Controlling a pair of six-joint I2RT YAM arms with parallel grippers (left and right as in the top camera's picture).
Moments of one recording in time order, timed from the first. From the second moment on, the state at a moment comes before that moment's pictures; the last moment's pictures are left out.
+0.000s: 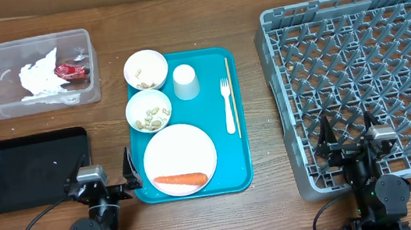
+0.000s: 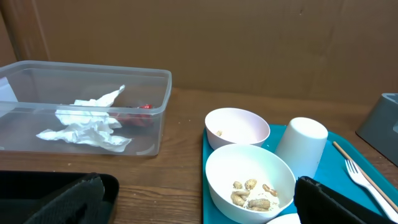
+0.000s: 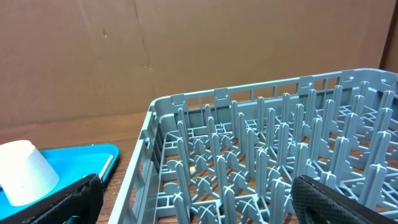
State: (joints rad) left arm 0.14 0.02 0.01 -0.06 0.15 -0.10; right arm -0.07 0.01 0.02 -0.03 -0.08 0.13
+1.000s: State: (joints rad) left arm 0.14 0.02 0.01 -0.06 0.15 -0.10; right arm -0.07 0.01 0.02 -0.03 -0.08 0.13
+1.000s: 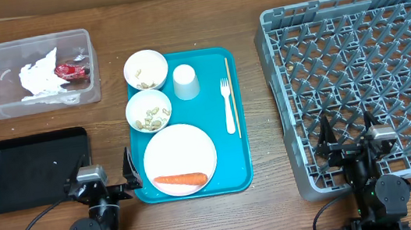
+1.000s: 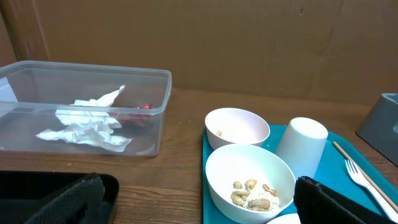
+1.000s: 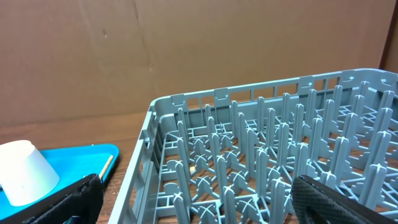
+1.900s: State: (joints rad) left arm 0.14 0.06 0.26 -0.20 0.68 -0.44; right arm -0.07 0.01 0.02 -0.03 -0.08 0.13
